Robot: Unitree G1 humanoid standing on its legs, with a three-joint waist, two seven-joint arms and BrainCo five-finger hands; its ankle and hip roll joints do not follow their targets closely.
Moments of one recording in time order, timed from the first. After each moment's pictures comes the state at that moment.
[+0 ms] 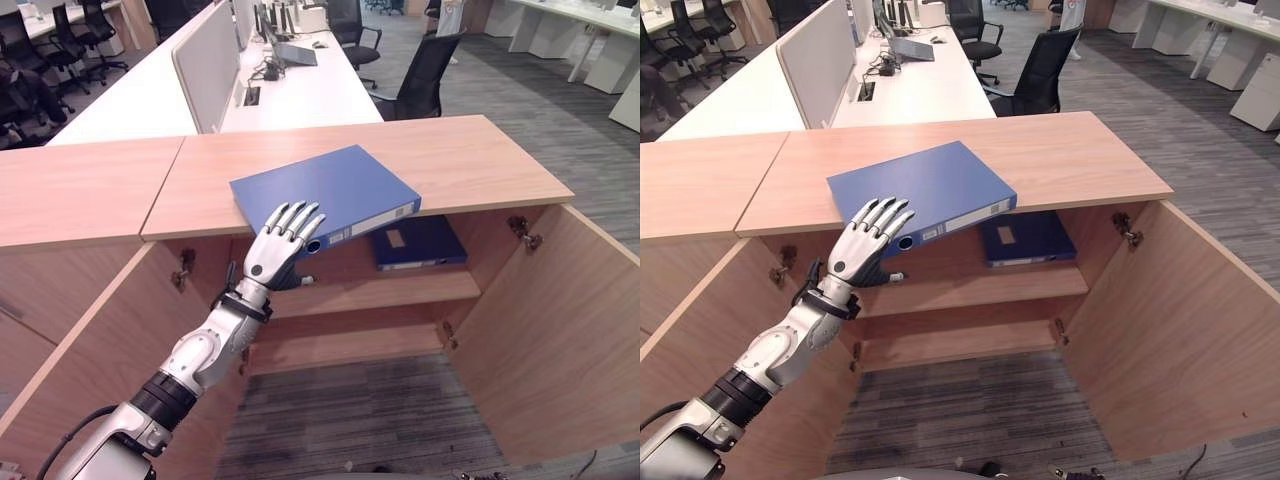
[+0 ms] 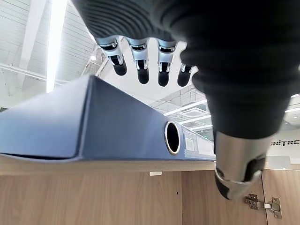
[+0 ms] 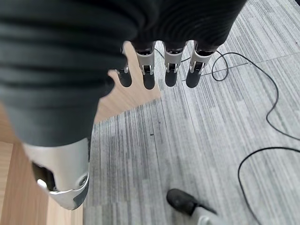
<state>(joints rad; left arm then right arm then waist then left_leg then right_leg) -0.35 0.57 -0.51 0.13 0.89 -0.07 0.48 0.03 -0.26 0.11 1.31 0.20 -0.03 -0.30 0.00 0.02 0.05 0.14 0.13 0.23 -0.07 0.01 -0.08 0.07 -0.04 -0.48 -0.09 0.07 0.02</state>
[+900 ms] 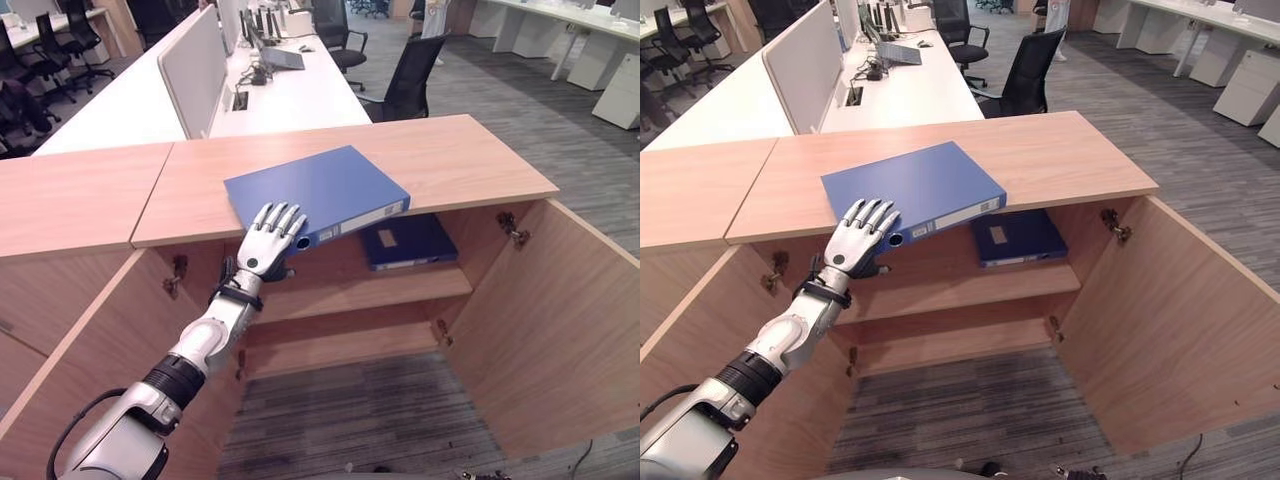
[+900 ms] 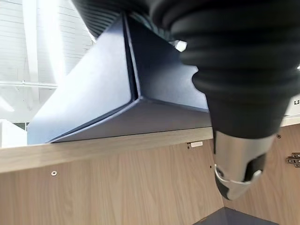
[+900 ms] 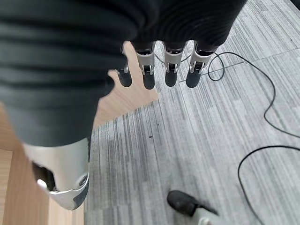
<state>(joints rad) -0.49 0.55 -0.56 0.38 1.03 0.07 0.48 0.03 -0.26 0.11 1.31 0.20 -0.03 -0.30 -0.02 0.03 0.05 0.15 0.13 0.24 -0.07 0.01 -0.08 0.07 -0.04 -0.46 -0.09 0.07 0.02</state>
